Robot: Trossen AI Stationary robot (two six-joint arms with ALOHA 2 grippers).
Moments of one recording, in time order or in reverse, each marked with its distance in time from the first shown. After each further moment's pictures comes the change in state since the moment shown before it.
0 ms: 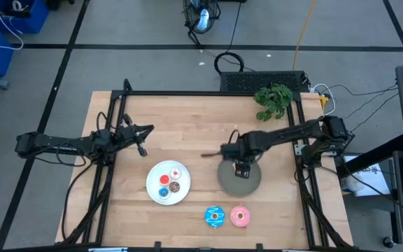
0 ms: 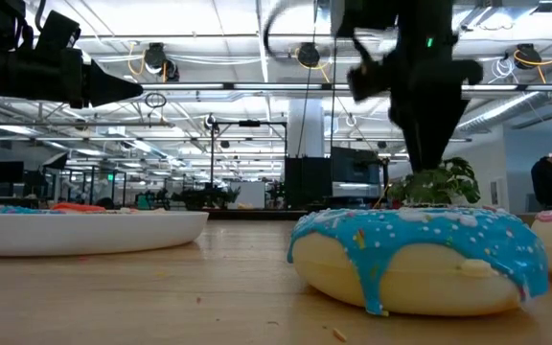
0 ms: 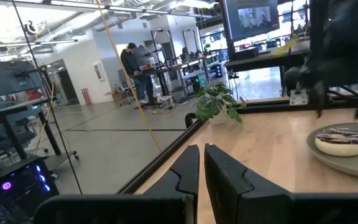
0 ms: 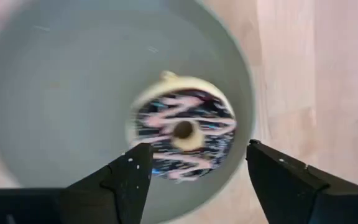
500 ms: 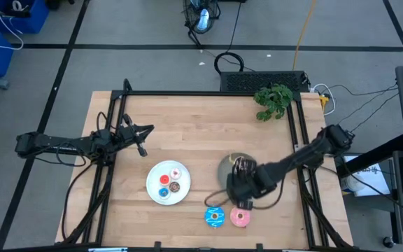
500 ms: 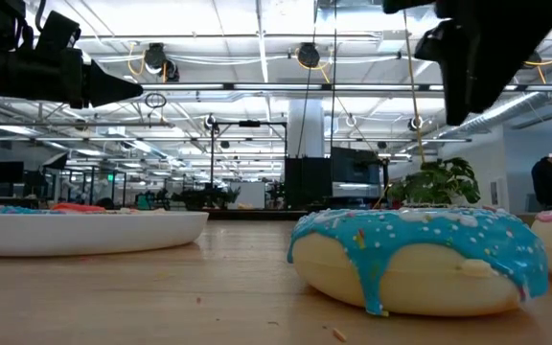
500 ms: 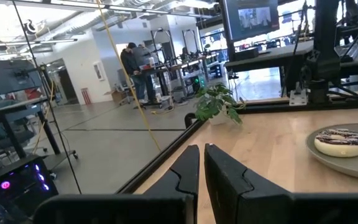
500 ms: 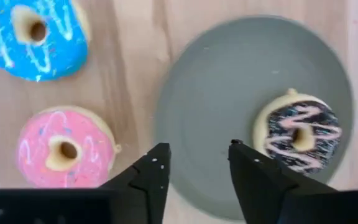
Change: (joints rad) left arm 0.000 0.000 0.000 0.000 0.000 -0.006; right arm 0.385 0.036 0.145 0.021 0.104 0.282
